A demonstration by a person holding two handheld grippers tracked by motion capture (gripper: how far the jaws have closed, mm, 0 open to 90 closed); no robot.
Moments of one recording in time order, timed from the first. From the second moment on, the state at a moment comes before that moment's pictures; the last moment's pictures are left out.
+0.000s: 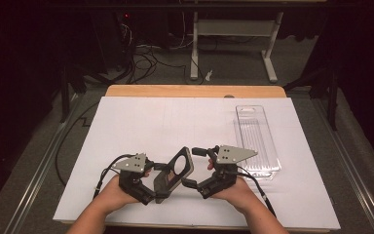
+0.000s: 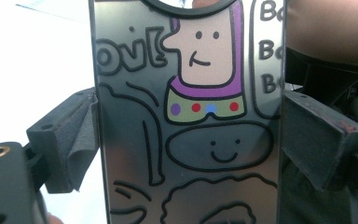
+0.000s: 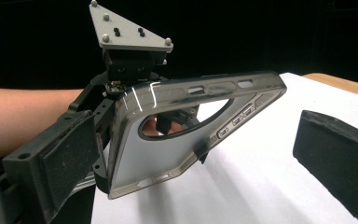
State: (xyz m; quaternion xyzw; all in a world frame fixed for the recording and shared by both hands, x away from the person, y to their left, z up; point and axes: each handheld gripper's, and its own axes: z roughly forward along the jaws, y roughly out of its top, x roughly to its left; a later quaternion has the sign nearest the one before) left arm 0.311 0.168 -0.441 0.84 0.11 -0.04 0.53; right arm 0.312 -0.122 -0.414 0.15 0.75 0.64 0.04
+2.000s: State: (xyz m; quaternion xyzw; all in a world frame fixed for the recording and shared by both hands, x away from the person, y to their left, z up) left arm 0.309 0.163 -0.441 0.84 0.08 -0.06 0.53; right arm 0.324 -0.118 -0.417 0.11 0.73 0.67 -0.03
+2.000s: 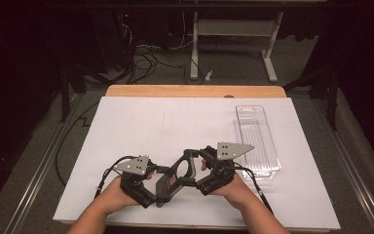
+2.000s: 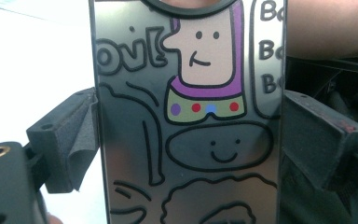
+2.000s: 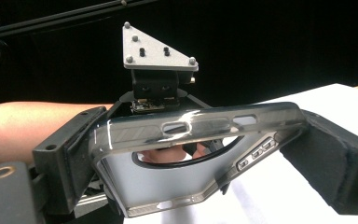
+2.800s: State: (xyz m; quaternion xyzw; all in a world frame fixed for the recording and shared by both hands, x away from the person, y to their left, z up) left arm 0.307 0.160 -0.442 0.85 0.07 -0.06 0.53; right arm 0.320 -0.118 -0.416 0.10 0.72 0.68 -0.04
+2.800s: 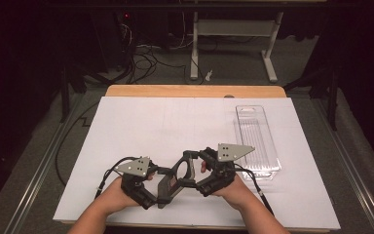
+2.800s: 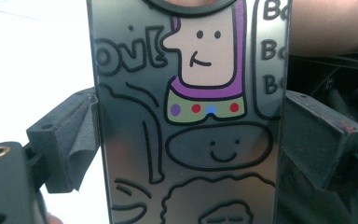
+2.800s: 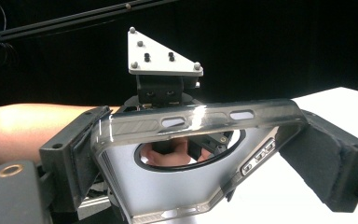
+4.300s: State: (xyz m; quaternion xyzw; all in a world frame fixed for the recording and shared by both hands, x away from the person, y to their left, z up) left arm 0.305 0.158 -0.440 0.84 0.10 -0.04 0.53; right arm 0.316 -0.121 -0.413 0.13 0.72 0.68 -0.02
